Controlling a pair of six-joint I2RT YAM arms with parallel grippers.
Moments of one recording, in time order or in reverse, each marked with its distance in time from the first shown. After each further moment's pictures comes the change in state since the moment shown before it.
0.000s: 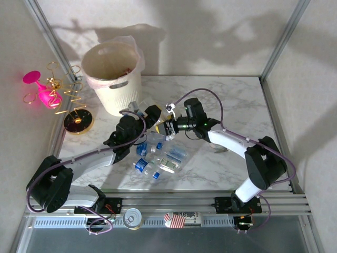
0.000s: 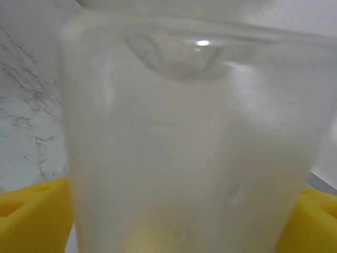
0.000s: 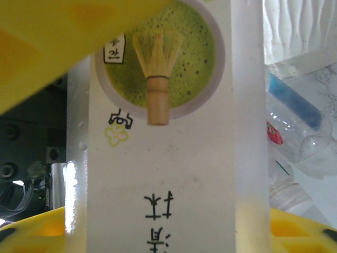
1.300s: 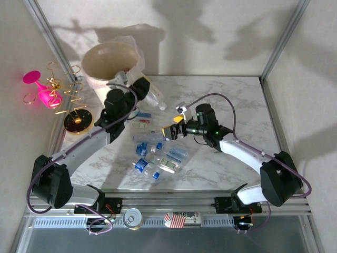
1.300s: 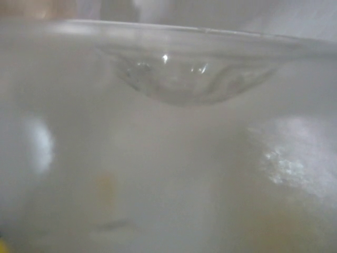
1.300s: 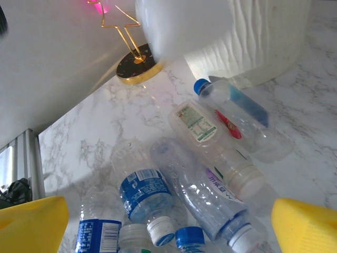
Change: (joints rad) left arm 0.177 0.054 0.385 -0.148 0.022 0.221; right arm -0.035 -0.202 -0.172 0.049 0.119 0.020
